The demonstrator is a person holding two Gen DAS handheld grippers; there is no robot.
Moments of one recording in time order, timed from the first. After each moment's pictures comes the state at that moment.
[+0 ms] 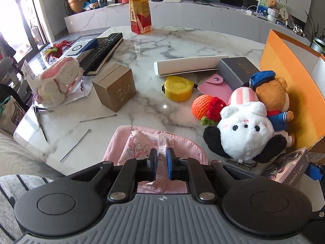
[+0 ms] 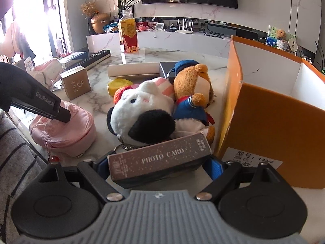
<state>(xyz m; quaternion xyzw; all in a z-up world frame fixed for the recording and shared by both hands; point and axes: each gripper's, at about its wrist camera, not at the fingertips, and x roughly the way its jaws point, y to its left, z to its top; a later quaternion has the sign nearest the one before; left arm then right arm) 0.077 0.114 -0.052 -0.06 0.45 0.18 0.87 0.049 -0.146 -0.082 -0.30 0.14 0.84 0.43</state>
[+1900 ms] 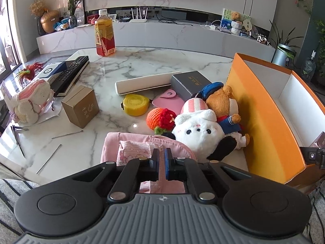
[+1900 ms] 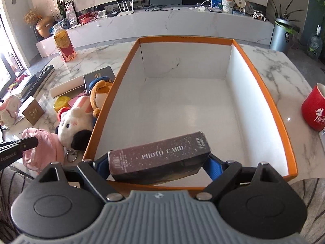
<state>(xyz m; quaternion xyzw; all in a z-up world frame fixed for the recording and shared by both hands) 0.061 0.086 -0.039 -0.06 0.40 0.09 0.91 0.155 -0.119 -0.007 -0.33 0.27 0.75 0.51</state>
